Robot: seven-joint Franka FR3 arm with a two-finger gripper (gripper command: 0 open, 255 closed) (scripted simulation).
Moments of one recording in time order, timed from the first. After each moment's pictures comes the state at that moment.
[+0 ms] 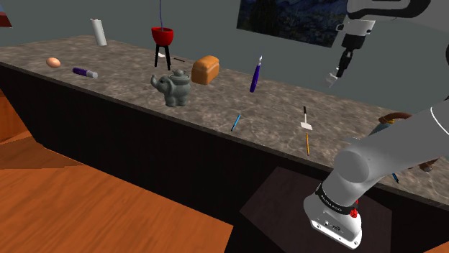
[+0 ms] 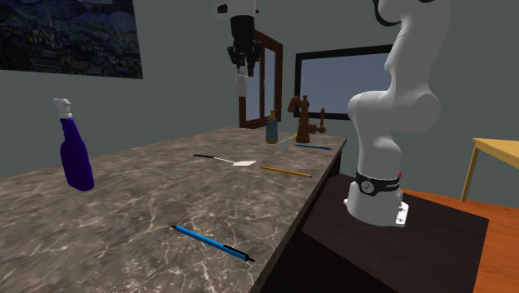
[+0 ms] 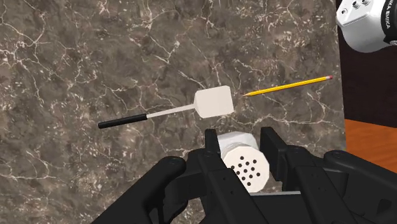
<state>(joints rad) -0.38 -0.40 -0.47 -1.96 -0.25 1.56 -1.03</state>
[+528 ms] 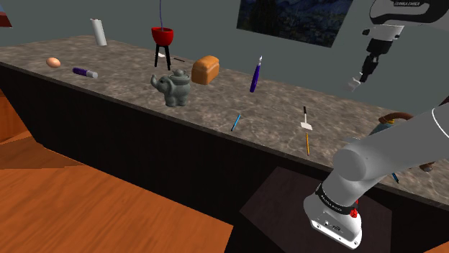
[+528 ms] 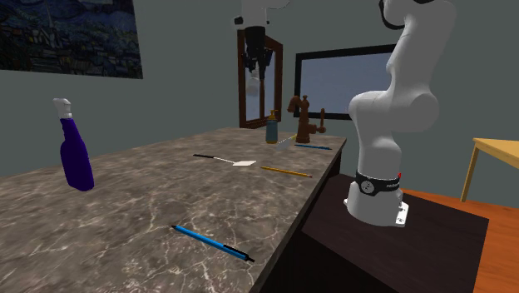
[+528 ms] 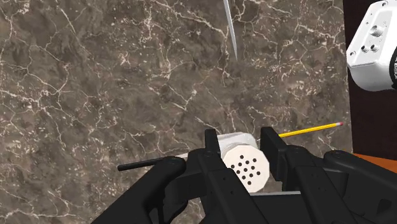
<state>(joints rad) -0.44 -0.43 -0.60 -1.96 -0.32 1.57 -1.21</state>
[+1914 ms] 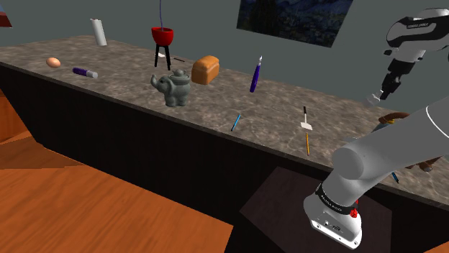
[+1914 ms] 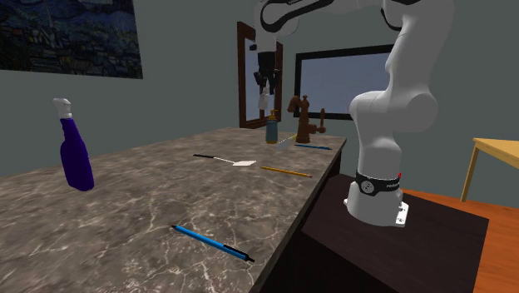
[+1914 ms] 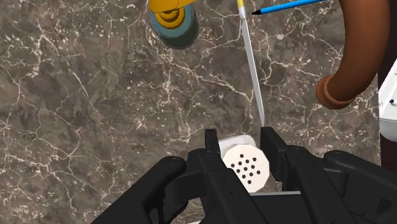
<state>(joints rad) -0.50 -0.37 -0.84 -2.01 -0.37 1.74 -1.45</state>
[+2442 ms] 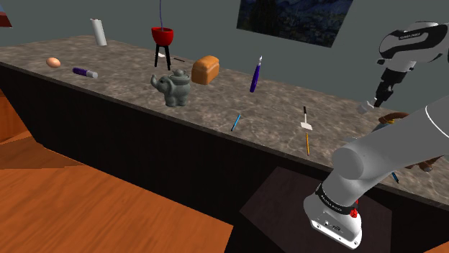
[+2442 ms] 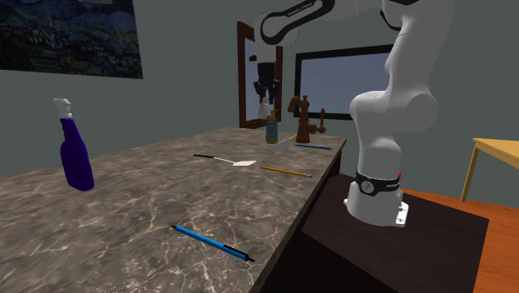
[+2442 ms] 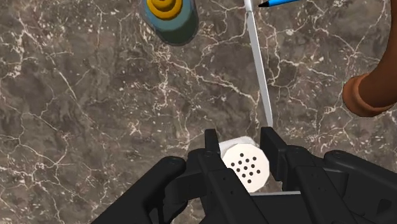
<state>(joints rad) -0.50 -0.37 -0.86 -2.11 -0.38 1.84 -1.43</state>
